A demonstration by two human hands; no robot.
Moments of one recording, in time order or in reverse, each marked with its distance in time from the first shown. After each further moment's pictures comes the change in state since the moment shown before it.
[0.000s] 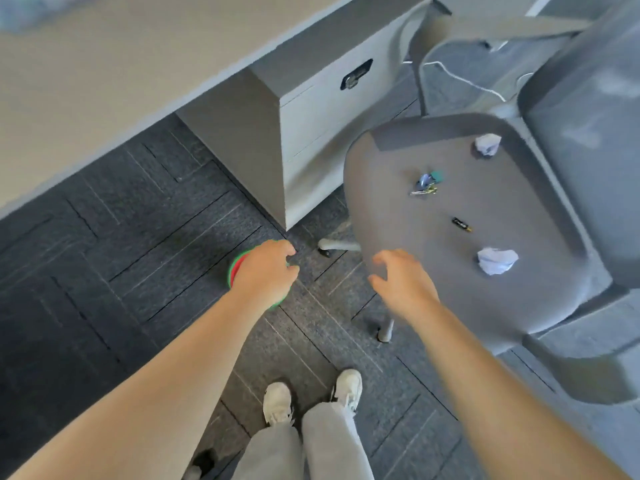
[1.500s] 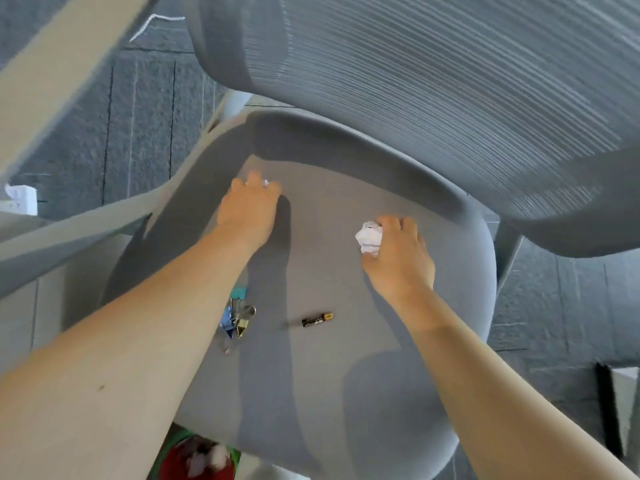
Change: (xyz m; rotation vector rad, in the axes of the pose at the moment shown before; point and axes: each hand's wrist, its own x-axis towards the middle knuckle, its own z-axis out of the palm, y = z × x) left_hand 0.321 0.387 0.119 0.859 -0.191 0.688; right_hand 0.182 0.256 -0.125 0.494 0.314 0.798
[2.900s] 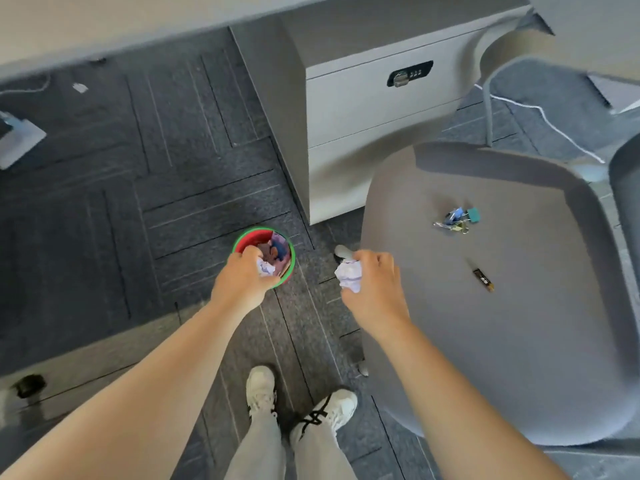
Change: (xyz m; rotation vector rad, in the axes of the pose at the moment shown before) left_hand -0.435 0.004 0.225 -1.101 0.267 -1.233; right_hand -0.265 0.023 0.110 -0.428 -0.496 -1.106
